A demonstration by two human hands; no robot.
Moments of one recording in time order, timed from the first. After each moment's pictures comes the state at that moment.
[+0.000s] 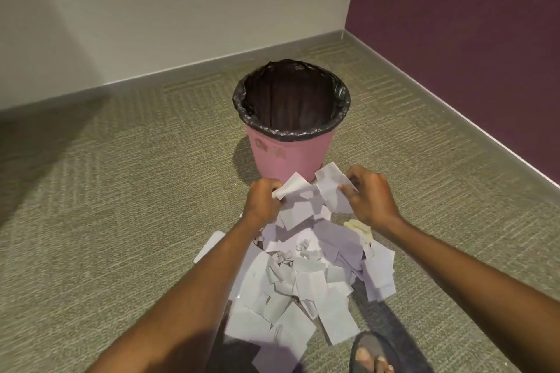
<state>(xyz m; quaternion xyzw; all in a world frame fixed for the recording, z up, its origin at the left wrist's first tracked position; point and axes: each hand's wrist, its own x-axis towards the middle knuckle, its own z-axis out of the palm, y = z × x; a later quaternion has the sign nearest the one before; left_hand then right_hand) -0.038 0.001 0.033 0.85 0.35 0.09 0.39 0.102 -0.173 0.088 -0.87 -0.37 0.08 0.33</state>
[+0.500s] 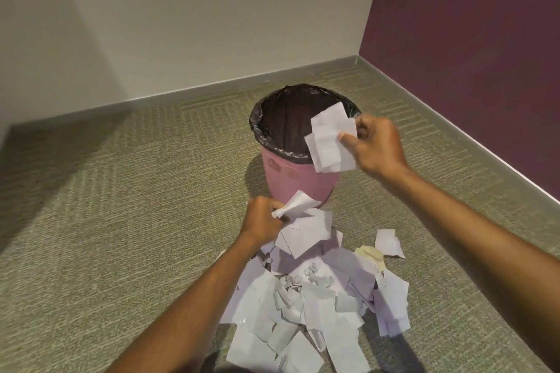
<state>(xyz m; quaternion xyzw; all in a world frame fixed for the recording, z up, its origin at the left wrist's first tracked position) -0.059 0.011 0.056 0.81 0.37 0.13 0.43 0.128 -0.094 0.186 -0.81 -0.36 0.08 0.47</state>
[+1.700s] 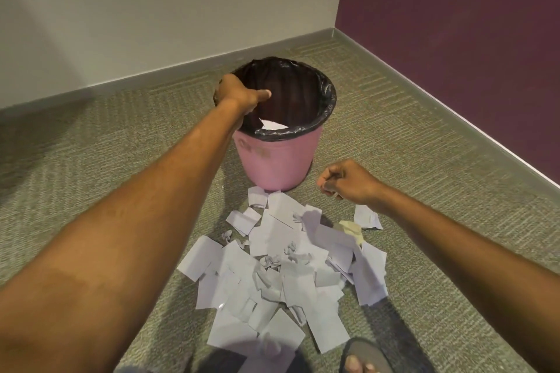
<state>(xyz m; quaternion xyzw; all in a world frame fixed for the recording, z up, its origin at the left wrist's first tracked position) 0.062 0.100 0.165 0.72 0.48 0.23 0.45 0.134 -0.154 0.107 -0.81 -0.35 0.35 0.32</state>
